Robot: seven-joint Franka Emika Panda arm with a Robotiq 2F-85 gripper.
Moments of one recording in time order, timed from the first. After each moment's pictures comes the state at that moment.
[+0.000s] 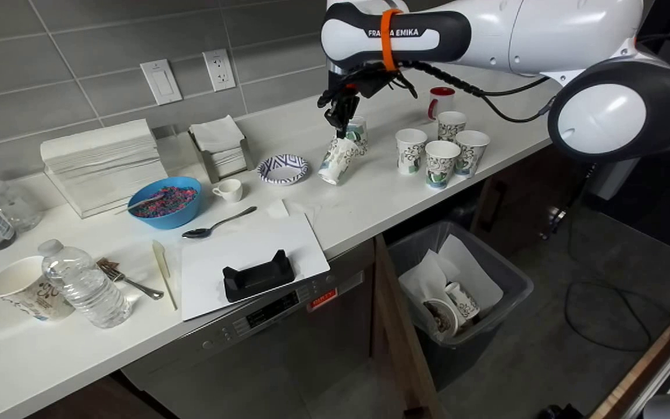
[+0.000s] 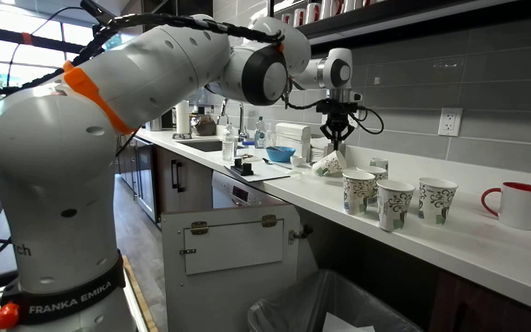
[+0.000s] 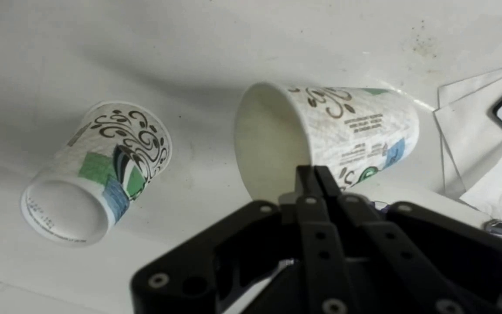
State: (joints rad) arm 0.07 0.96 0.22 -0.69 -0.21 1.79 -0.25
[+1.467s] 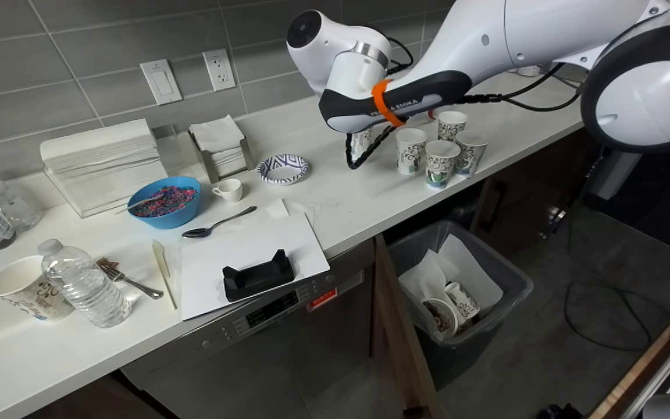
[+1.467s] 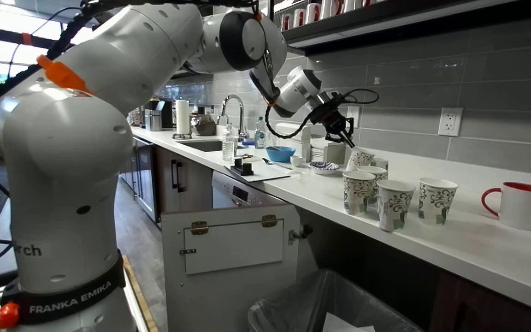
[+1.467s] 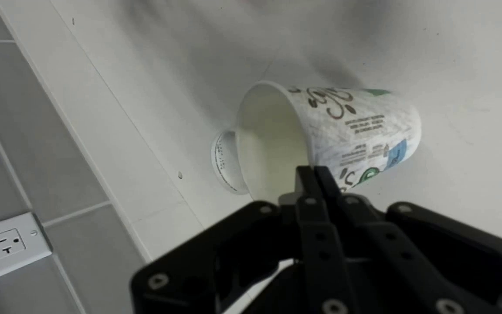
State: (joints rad) arm 0.27 0.77 -0.01 -1.12 -0.80 2.08 -0.06
